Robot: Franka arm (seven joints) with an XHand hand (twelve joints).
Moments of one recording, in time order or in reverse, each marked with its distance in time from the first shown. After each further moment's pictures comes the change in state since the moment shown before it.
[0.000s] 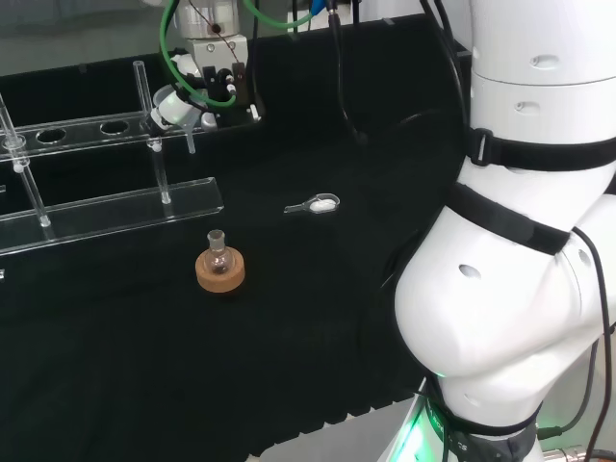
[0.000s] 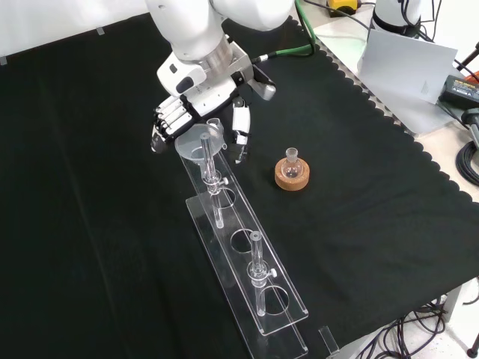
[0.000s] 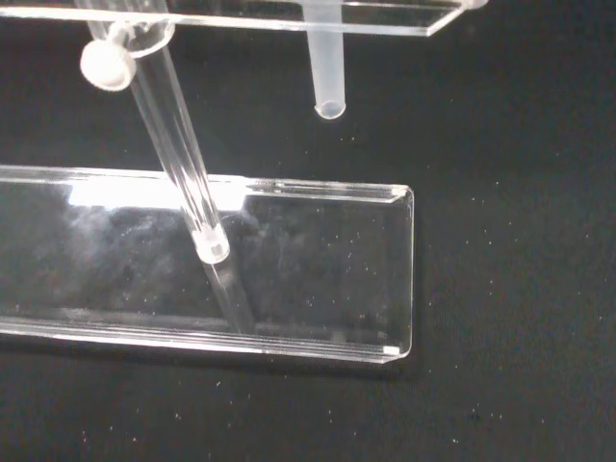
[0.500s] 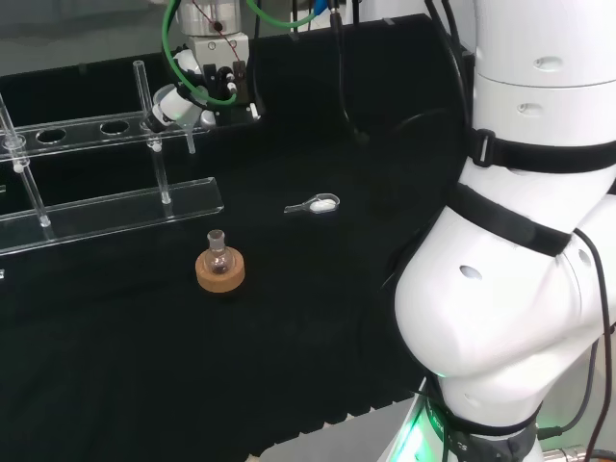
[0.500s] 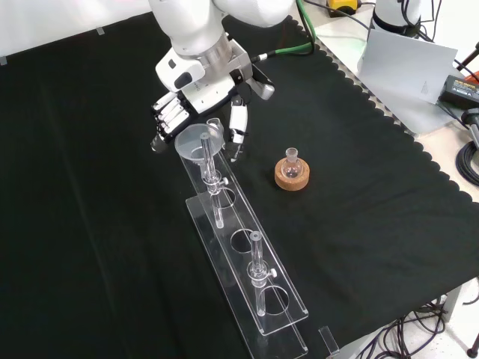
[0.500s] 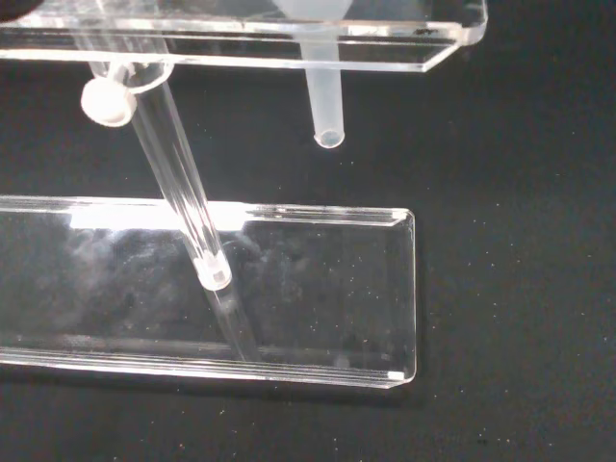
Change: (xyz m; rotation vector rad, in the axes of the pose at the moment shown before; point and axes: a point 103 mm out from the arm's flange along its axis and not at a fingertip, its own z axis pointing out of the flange) arm 0.001 0.002 -0.004 -0.027 0.013 0.007
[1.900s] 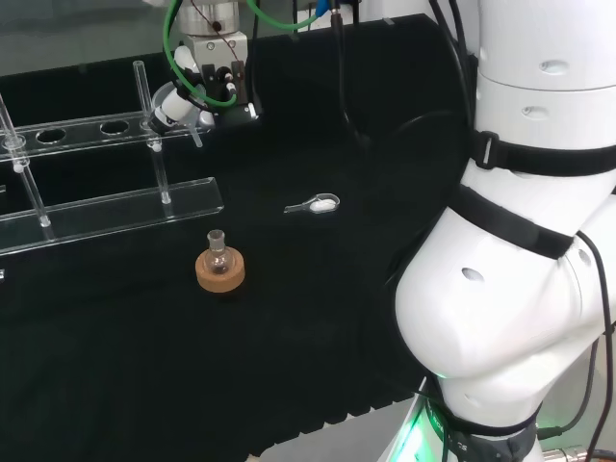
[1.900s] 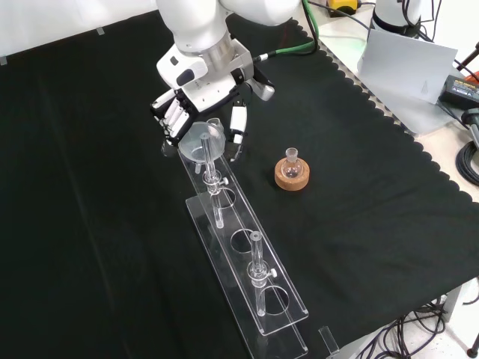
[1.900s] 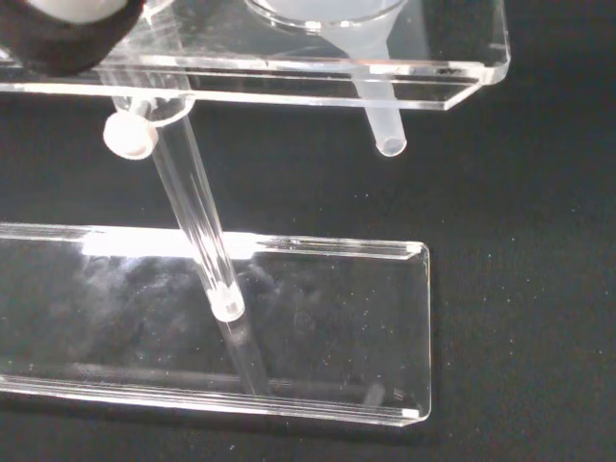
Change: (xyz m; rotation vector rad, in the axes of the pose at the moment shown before) arm 0.003 0.002 -0.003 -0.051 0.002 -0.023
